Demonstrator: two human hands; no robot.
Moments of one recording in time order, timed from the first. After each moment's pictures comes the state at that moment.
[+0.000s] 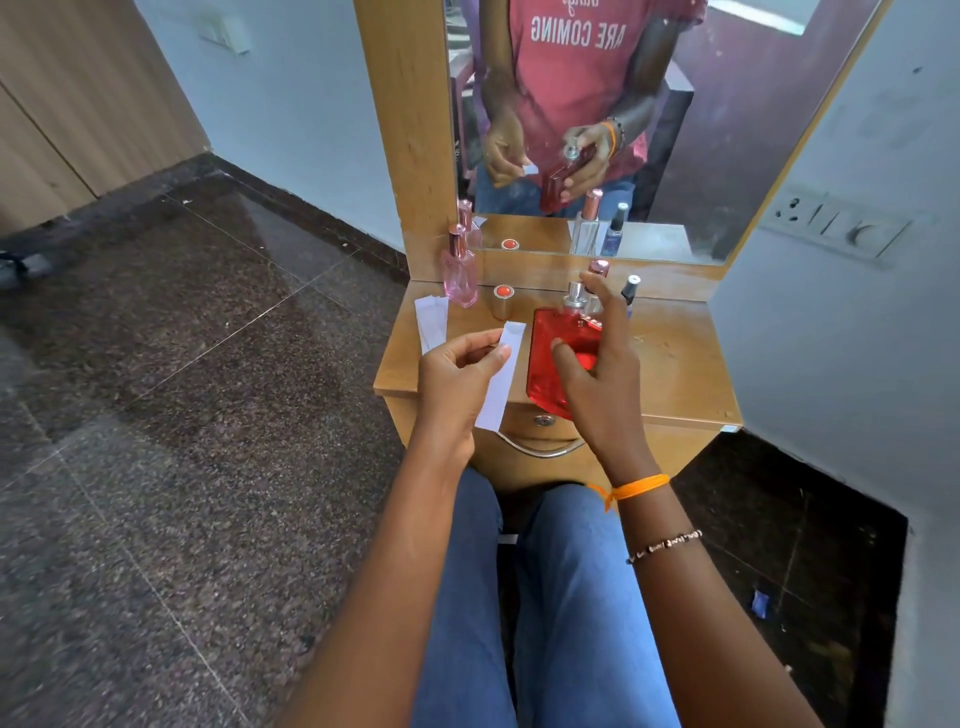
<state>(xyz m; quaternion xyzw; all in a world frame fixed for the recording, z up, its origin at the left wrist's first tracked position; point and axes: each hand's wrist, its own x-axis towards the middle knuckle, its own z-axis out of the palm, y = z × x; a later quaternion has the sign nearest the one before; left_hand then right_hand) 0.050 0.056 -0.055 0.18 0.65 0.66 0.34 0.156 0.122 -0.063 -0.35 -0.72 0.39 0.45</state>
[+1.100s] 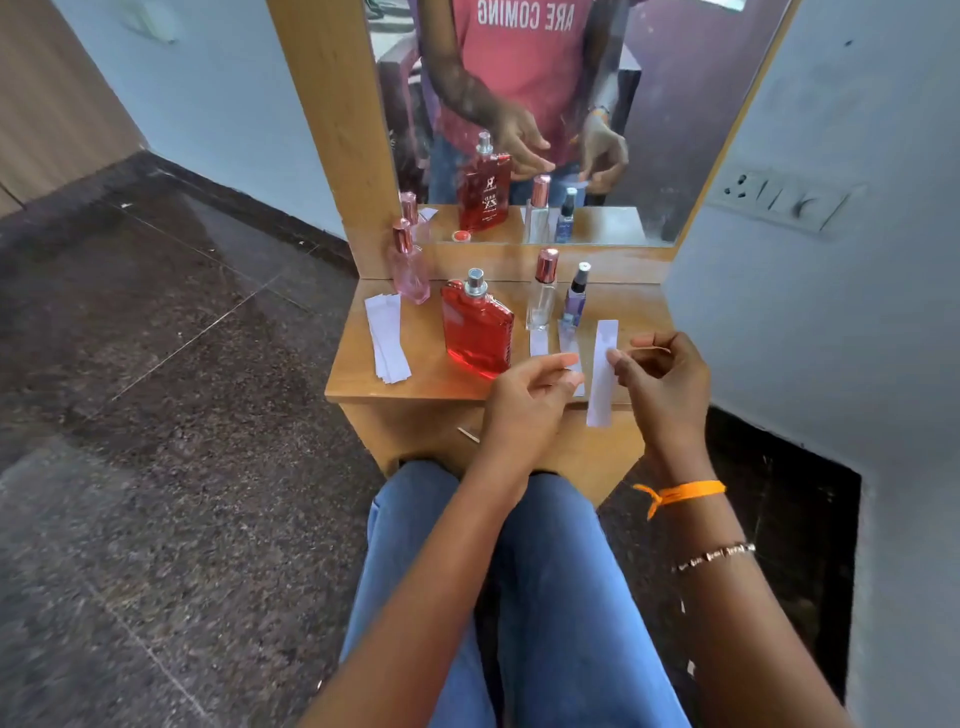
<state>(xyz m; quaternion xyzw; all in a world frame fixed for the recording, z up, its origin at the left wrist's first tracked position) 0.125 0.076 -0.060 0.31 0.63 0.57 0.42 0.230 0.159 -0.086 -0.52 -0.56 0.43 0.48</state>
